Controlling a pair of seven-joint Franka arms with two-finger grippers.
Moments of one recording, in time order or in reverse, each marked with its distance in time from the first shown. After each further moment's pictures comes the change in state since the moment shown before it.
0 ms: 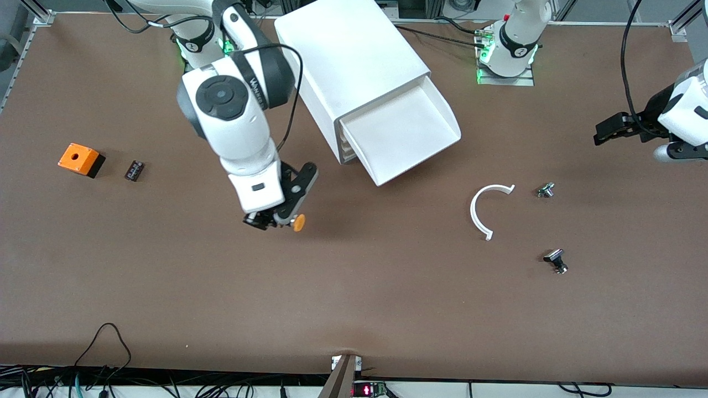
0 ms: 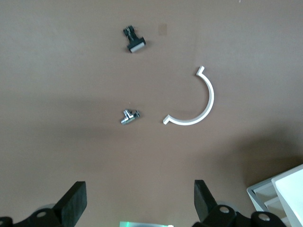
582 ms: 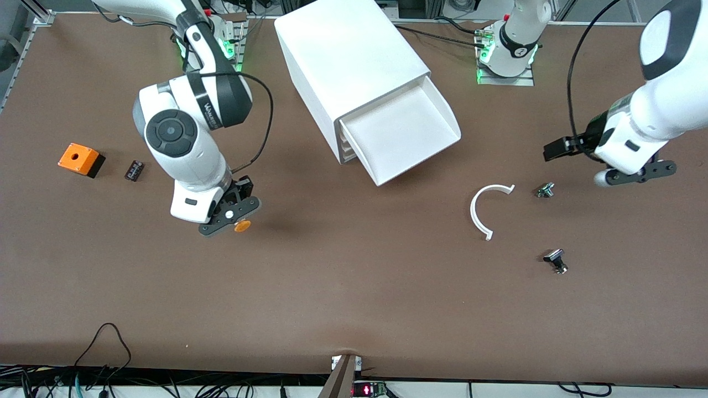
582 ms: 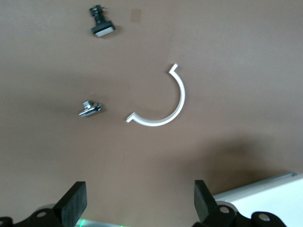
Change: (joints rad) left arm -0.127 0.103 -0.013 -0.020 -0.045 0.102 -0.265; right arm -0.136 -0.099 -0.003 -0.260 0.001 -0.040 0.380
